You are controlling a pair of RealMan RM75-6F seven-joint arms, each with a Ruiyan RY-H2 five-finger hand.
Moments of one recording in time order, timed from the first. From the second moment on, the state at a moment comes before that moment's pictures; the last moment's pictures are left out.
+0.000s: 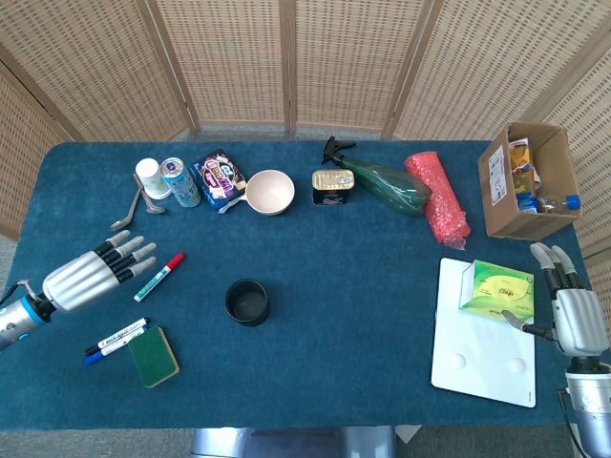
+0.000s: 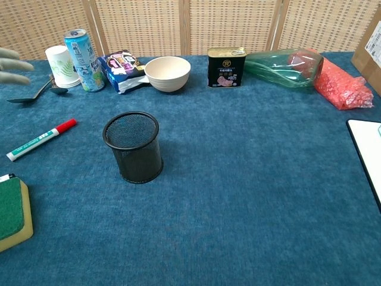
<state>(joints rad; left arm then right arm) -0.54 -1.49 0.13 -0.33 2.06 1.58 -0.21 0.19 -1.26 0.08 -1.30 -1.48 1.54 0.35</state>
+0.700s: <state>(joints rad) -0.55 -1.54 0.16 -0.39 1.95 1.39 -0.16 0.18 -1.25 0.09 -1.32 -1.50 1.53 0.39</state>
